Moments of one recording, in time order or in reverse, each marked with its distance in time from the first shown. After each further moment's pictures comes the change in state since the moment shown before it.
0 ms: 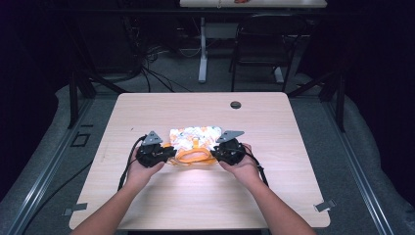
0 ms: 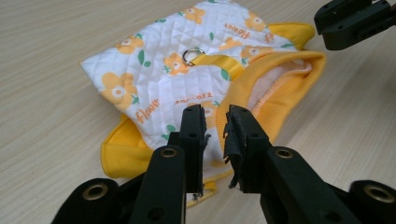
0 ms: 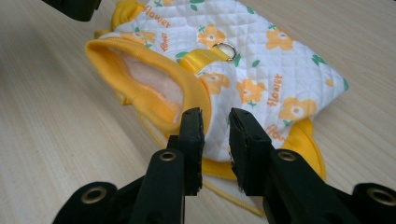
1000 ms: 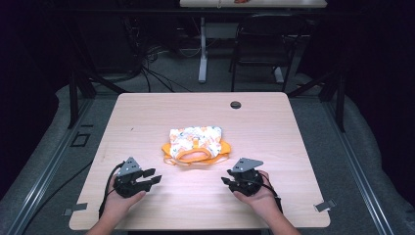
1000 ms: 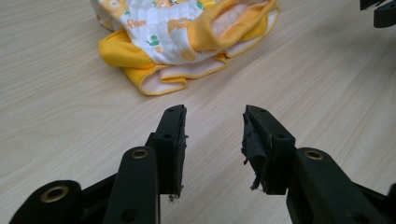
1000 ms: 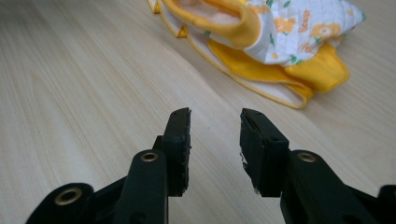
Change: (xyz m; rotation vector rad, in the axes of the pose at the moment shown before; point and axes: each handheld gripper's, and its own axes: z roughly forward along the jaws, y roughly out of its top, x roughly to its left) left arm -0.025 -0.066 -0.063 -0.004 0.010 -0.027; right arm 0.040 -0.063 -0.060 0.008 0.012 -0.002
